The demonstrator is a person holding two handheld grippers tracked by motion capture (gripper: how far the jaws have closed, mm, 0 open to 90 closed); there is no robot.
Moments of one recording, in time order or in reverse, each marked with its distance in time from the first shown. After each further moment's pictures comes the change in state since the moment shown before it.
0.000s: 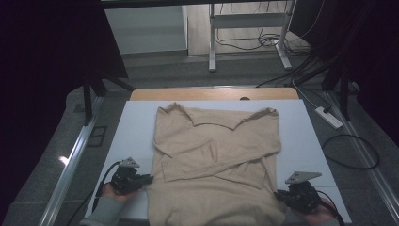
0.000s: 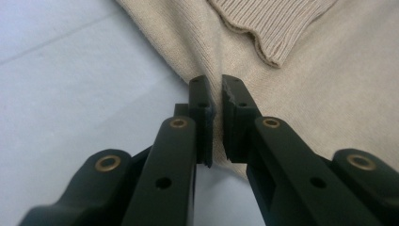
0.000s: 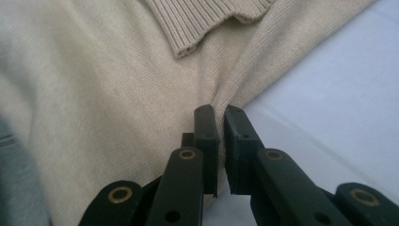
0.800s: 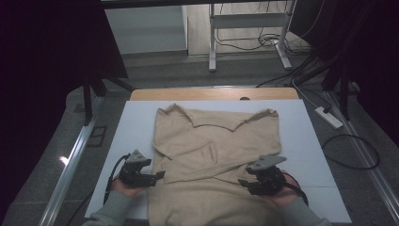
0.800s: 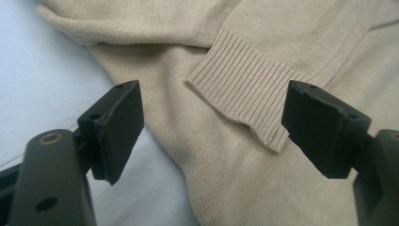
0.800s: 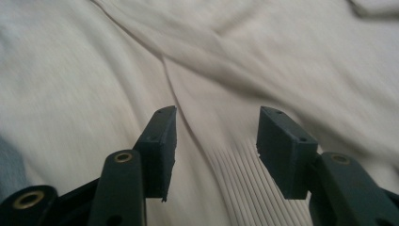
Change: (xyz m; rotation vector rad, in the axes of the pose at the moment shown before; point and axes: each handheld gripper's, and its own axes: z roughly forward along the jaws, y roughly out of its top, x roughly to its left) left arm -0.012 0.028 0.007 -0.152 0.080 0.037; right arm 0.051 0.092 0.031 -0.152 0.078 -0.220
